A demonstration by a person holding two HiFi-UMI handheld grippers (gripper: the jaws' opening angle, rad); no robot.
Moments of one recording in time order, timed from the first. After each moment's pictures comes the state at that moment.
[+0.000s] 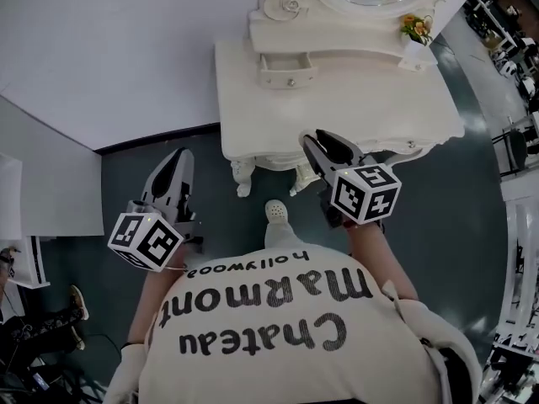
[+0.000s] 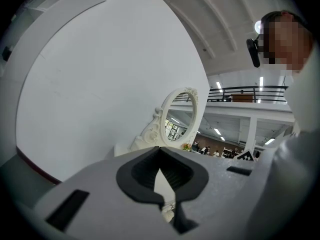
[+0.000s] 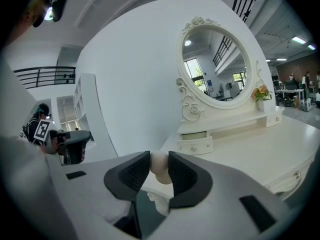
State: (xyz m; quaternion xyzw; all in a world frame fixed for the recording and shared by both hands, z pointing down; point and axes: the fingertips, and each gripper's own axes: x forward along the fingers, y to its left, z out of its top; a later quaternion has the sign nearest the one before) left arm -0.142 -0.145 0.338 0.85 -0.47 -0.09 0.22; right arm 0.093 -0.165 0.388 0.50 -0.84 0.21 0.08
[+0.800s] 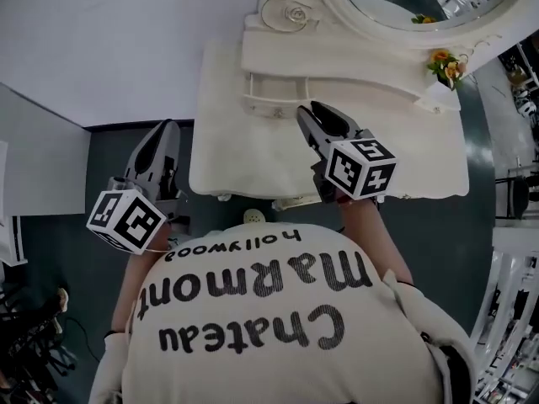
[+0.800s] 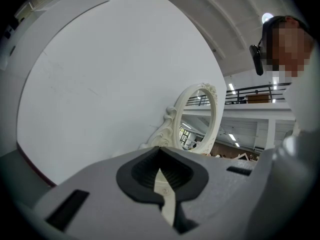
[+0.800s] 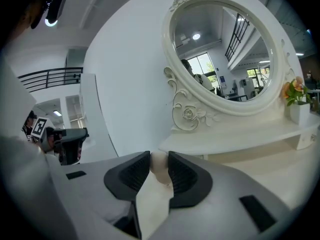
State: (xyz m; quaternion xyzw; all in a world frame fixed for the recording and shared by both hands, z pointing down) left arm -0.082 -0.296 0.348 0.81 -0.53 -0.11 0.23; right arm 0.147 -0.360 0.406 0.44 -0.87 0.20 0.09
